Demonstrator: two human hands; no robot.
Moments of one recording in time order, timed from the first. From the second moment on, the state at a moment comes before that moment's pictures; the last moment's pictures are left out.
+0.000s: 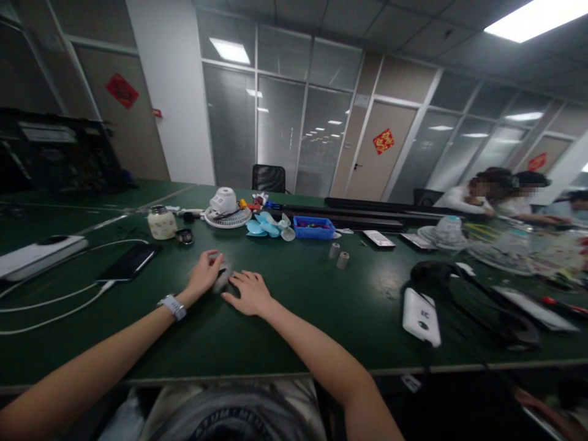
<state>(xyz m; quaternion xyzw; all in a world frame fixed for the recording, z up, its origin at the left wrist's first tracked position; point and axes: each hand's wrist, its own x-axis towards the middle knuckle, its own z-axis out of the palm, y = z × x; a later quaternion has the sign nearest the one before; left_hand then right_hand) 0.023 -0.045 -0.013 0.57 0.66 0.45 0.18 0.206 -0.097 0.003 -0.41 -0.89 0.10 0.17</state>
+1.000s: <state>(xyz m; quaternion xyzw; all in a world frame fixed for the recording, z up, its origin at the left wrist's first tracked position) 0.025 -0.051 -0.004 0.60 0.66 0.42 0.18 0.460 -0.023 0.017 -0.78 -0.46 -0.04 0.42</state>
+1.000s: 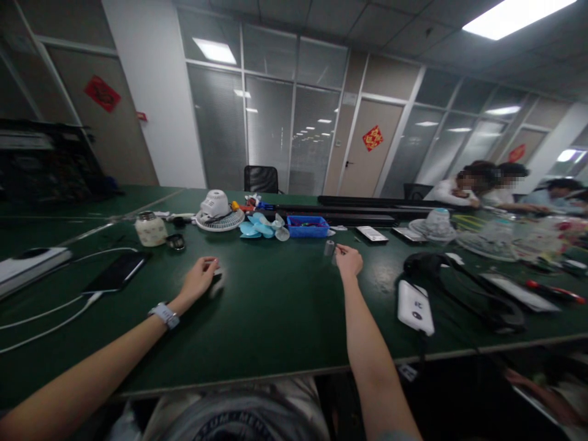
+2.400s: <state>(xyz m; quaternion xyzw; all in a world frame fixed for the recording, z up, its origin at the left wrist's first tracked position) 0.027 -0.056 -0.003 0.63 0.64 0.40 0.20 0.457 0.007 -0.014 -0.74 -0.54 -0.25 0.32</state>
